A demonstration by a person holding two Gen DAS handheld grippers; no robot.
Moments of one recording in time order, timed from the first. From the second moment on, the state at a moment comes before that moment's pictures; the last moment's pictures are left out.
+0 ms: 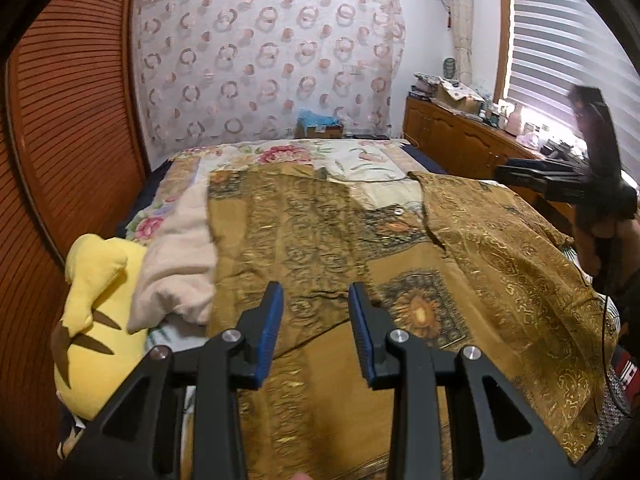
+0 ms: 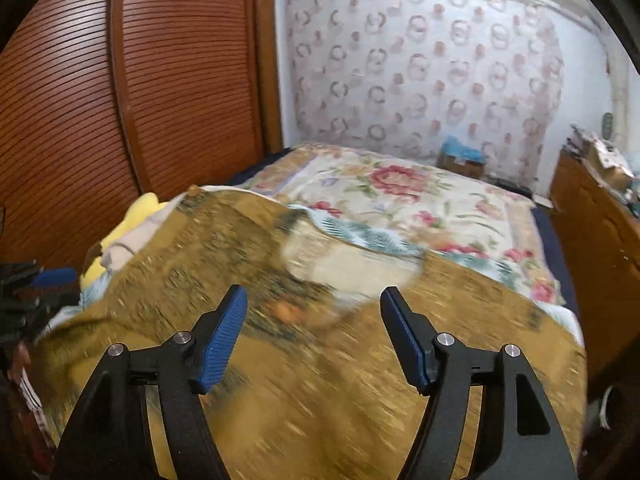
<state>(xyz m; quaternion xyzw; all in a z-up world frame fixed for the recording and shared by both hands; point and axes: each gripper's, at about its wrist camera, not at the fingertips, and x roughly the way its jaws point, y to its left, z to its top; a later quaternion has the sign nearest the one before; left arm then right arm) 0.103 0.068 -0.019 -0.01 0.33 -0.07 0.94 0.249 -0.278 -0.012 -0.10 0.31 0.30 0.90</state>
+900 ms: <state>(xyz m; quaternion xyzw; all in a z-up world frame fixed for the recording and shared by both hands) 0.178 -0.051 -0.080 0.05 0.44 -0.16 0.89 0.247 -0.588 -0.087 0.01 0.41 0.10 0.91</state>
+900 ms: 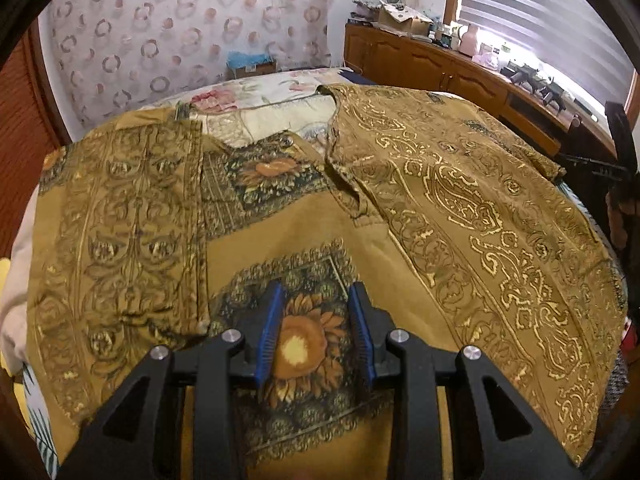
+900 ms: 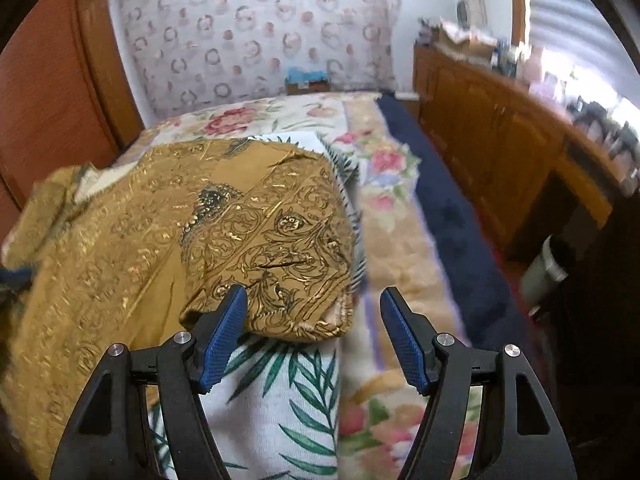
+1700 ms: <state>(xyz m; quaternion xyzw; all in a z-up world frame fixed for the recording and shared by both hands) 0.191 -0.060 -0.081 0.06 0.43 -0.17 0.89 0.262 -0.580 -0.074 -0.01 0.39 0.11 0.91</state>
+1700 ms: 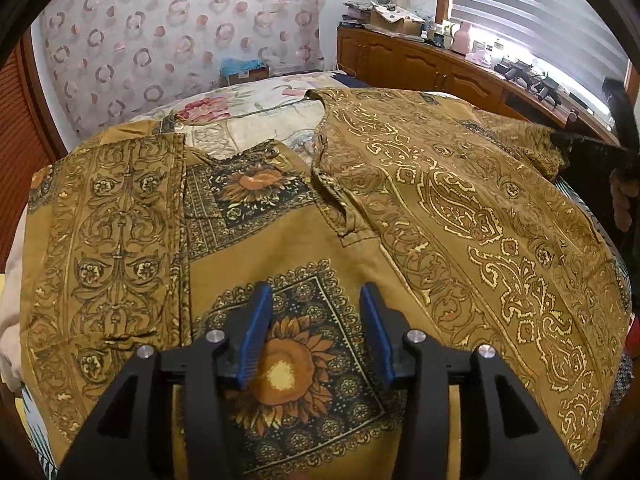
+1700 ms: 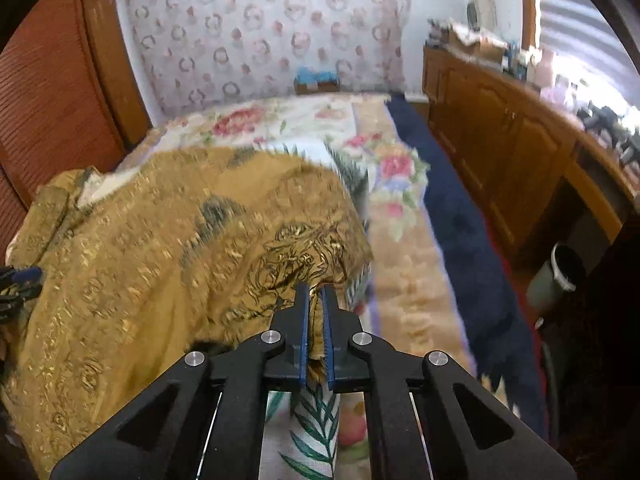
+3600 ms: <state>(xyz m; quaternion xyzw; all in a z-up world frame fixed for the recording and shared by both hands) 0.131 -0.042 -0.005 0.01 0.33 -0.18 0.93 0.271 -0.526 -0.055 -0.01 0.37 0.15 0.92</state>
